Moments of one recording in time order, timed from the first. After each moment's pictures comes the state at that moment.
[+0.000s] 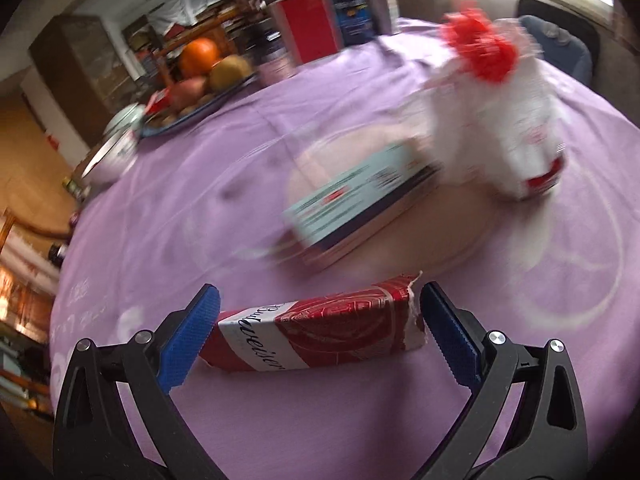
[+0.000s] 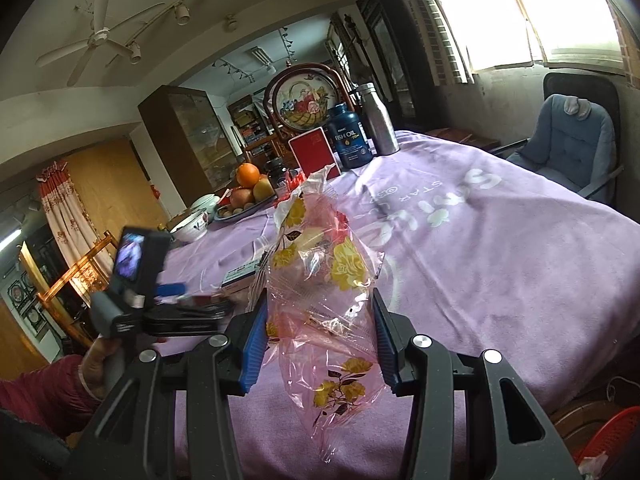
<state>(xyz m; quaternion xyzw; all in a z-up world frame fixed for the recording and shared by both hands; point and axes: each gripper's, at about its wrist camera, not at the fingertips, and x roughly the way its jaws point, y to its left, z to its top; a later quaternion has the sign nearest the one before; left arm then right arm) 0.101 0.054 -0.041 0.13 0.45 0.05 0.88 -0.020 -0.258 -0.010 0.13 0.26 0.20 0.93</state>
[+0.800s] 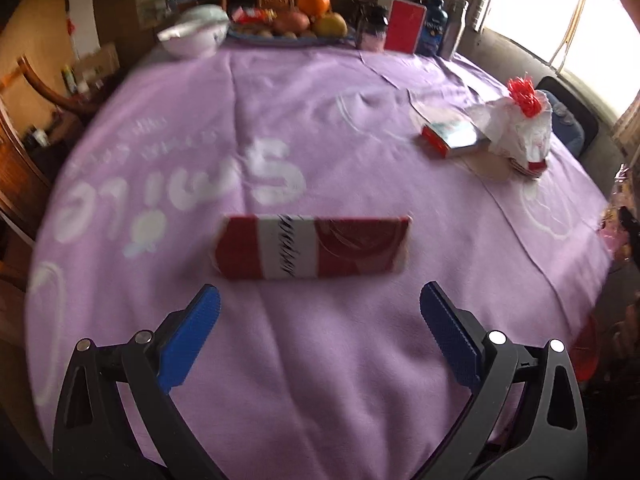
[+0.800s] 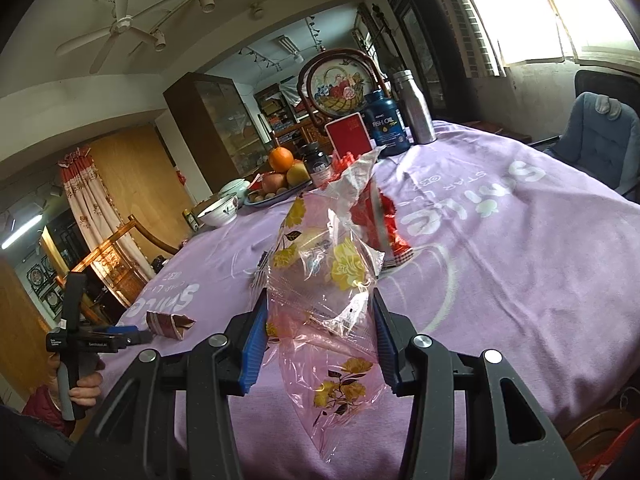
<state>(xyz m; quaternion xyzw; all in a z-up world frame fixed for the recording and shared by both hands) -0.029 0.187 -0.025 -0.07 0.47 0.00 0.88 -0.015 -0.226 -0.012 0.12 0.27 0.26 0.92</state>
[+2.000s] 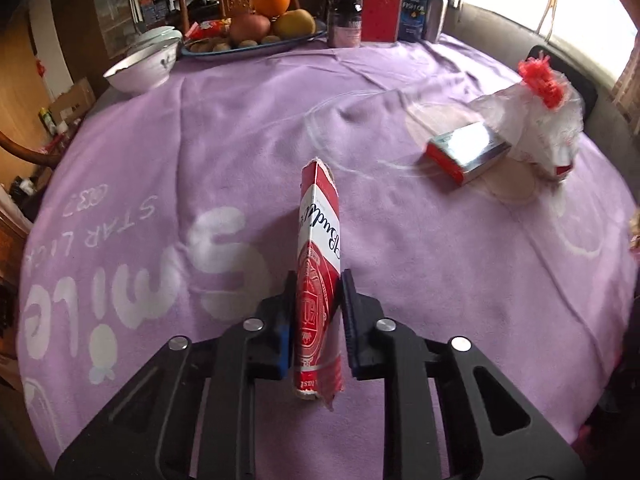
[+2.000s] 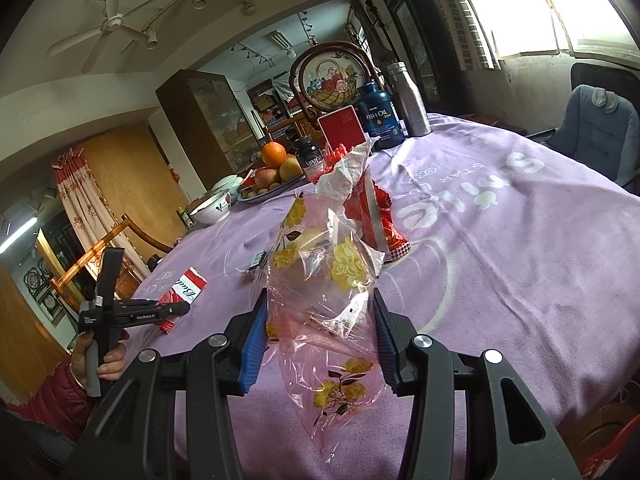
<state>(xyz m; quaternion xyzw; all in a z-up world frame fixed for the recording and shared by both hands) 0.051 0.174 -0.041 -0.01 0.46 -0.02 0.89 -0.009 -0.224 -0.016 0.13 0.28 0.24 0.92</state>
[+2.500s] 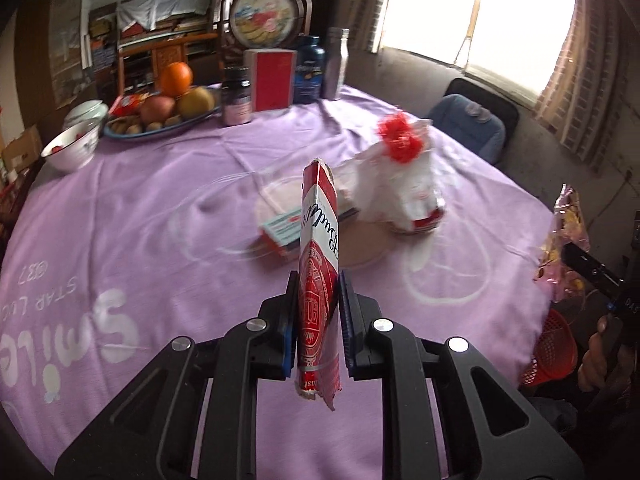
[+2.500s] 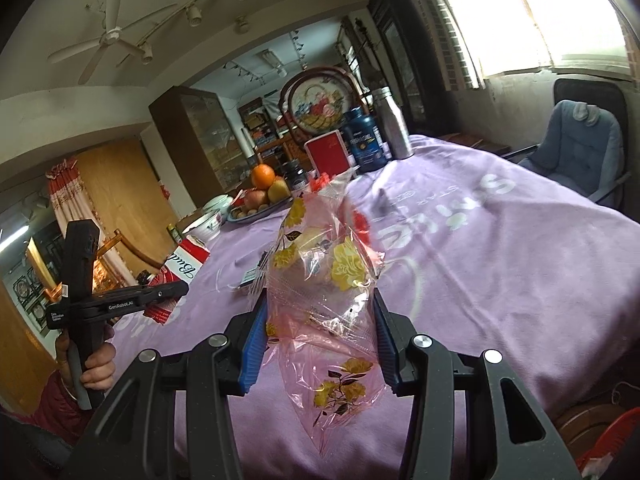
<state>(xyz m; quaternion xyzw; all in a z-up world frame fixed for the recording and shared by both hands) 0.034 0.073 0.017 -0.01 0.37 -0.14 0.92 -0.039 -0.260 -0.001 0.14 0.24 0.21 0.94</state>
